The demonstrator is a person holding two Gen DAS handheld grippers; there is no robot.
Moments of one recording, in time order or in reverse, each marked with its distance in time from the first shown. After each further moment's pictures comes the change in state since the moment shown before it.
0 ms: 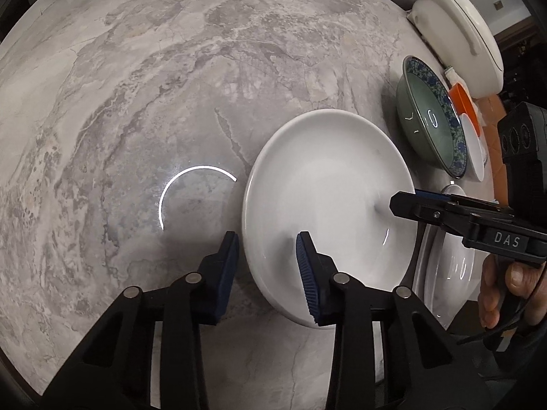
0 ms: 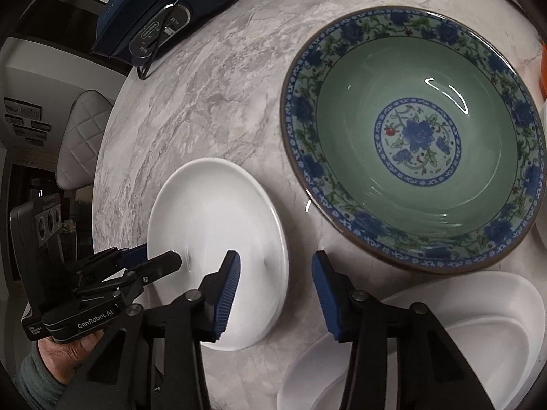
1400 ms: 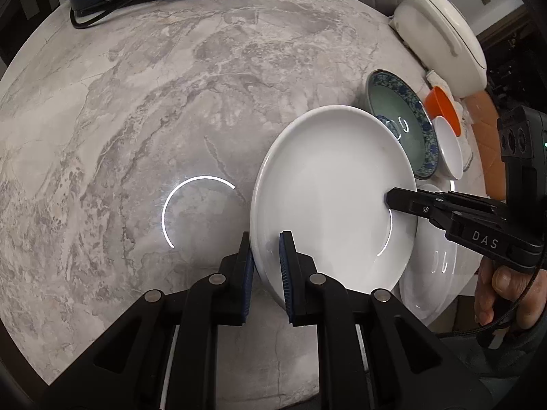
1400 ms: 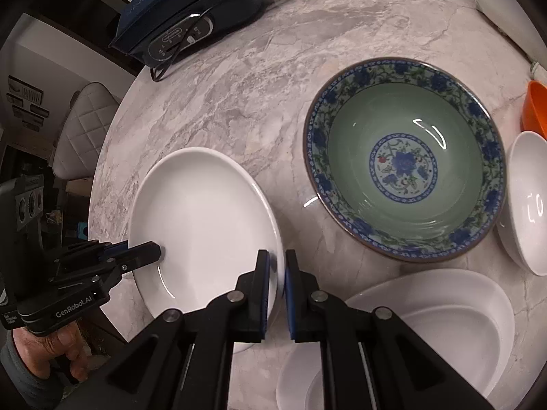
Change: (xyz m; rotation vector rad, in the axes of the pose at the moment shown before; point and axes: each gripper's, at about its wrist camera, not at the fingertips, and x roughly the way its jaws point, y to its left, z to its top) left arm -0.049 -0.014 -0.003 0.050 -0.039 -0.018; right arm -0.034 0.023 -0.009 -0.076 -0.070 -0.070
